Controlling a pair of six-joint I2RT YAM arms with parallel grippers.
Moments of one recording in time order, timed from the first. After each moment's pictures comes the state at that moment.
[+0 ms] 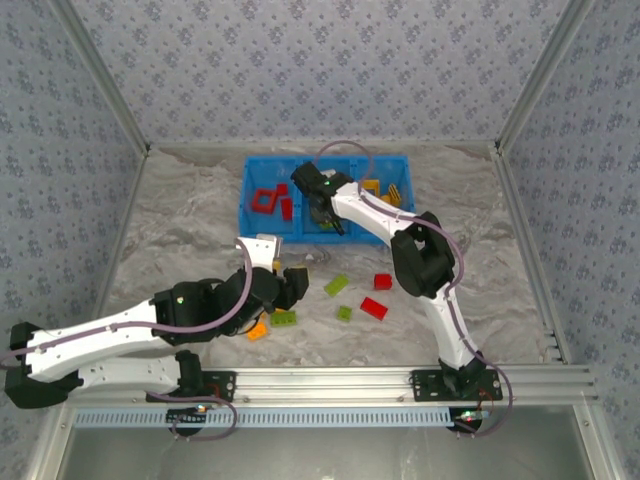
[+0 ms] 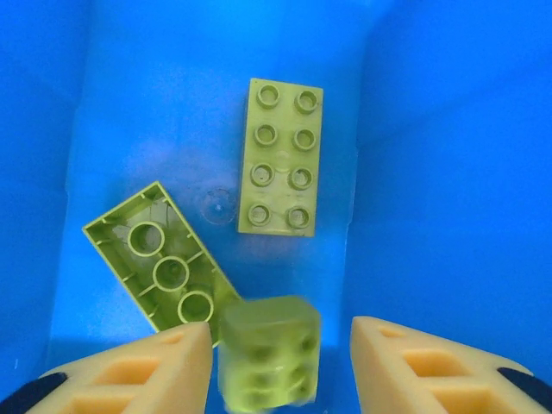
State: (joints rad) left arm -1.32 0.94 1.00 -0.70 -0.62 -0.83; right arm 0.69 2.24 1.95 -0.91 0.43 0.45
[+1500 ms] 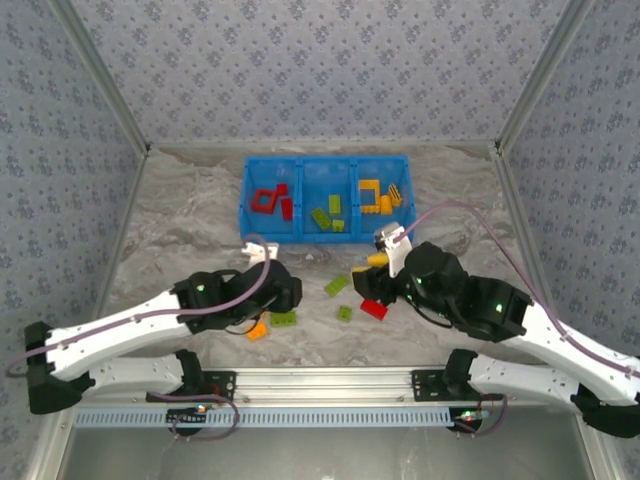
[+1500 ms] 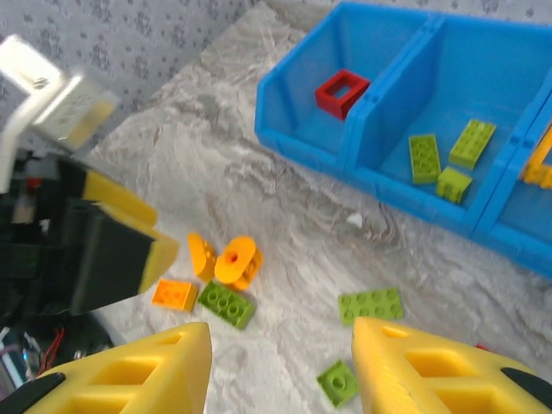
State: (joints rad) left arm -1.18 1.07 0.99 -0.87 -0.37 -0.97; right arm 1.10 0.81 1.03 -0.73 0.22 0.41
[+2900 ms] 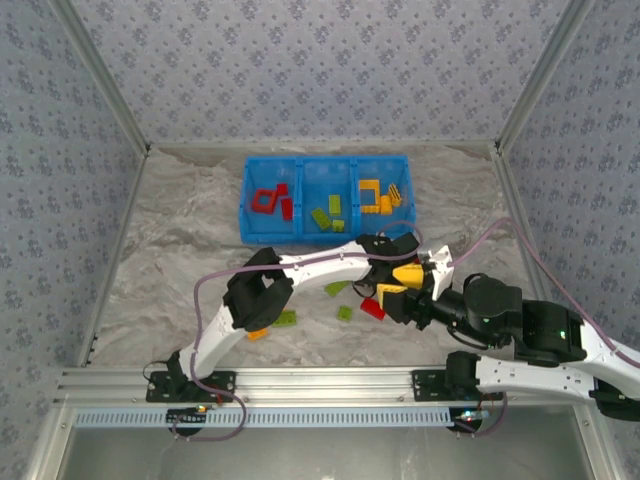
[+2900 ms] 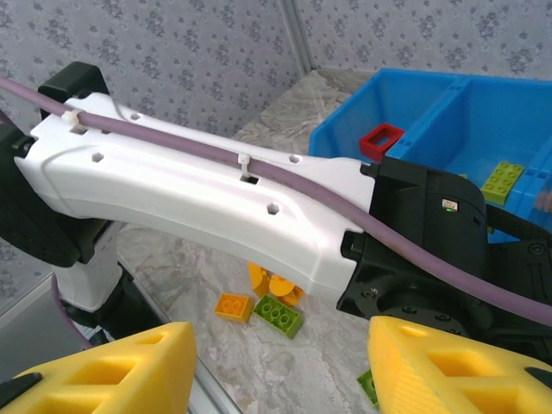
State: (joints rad) left arm -1.14 2.32 1.94 -0.85 -0.13 -0.83; right arm 1.32 0.56 1.01 -0.77 0.39 0.47
